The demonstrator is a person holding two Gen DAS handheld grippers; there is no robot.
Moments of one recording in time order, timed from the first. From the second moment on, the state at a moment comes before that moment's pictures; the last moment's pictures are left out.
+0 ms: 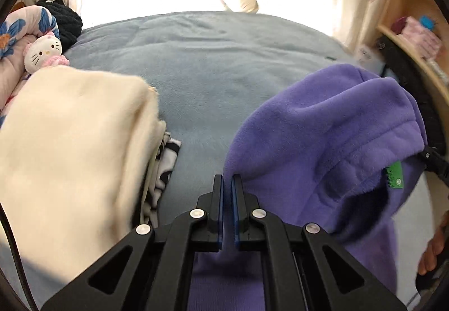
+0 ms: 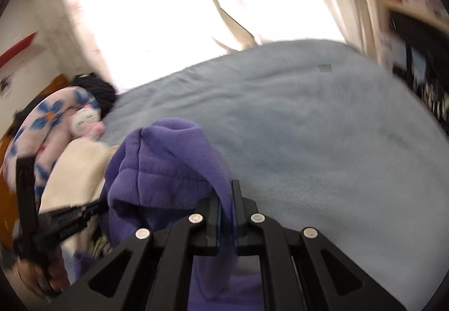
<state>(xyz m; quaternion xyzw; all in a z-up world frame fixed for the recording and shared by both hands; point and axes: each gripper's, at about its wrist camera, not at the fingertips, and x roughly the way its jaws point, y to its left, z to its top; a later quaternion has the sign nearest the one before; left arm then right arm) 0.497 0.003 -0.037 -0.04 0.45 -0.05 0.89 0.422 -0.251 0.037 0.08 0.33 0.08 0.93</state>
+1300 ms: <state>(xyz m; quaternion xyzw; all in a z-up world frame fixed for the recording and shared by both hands) 0.265 0.062 -0.100 -0.32 0.52 -0.23 0.76 0.195 -0.218 -0.031 0.35 0.51 0.08 0.78</state>
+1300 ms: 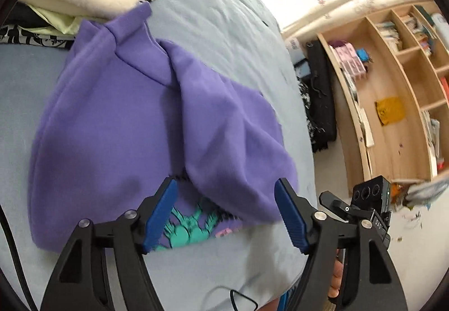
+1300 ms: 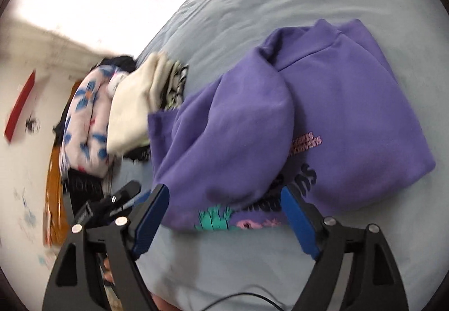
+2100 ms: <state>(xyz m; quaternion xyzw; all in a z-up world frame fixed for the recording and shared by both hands) 0.317 -0.012 -0.163 -0.26 0.55 -0.24 0.76 0.244 -0.195 -0.083 0.13 0.63 0.05 0.76</state>
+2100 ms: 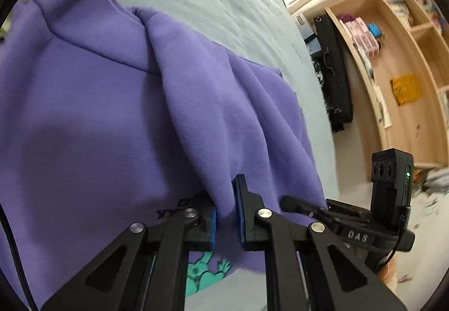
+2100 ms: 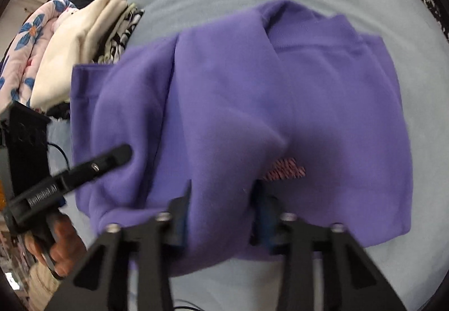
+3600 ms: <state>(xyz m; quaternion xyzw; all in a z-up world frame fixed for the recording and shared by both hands) 0.216 0.012 -0.093 -0.16 0.42 -0.19 0.87 0.154 -0.175 -0.029 0.10 0.37 0.09 0.92</state>
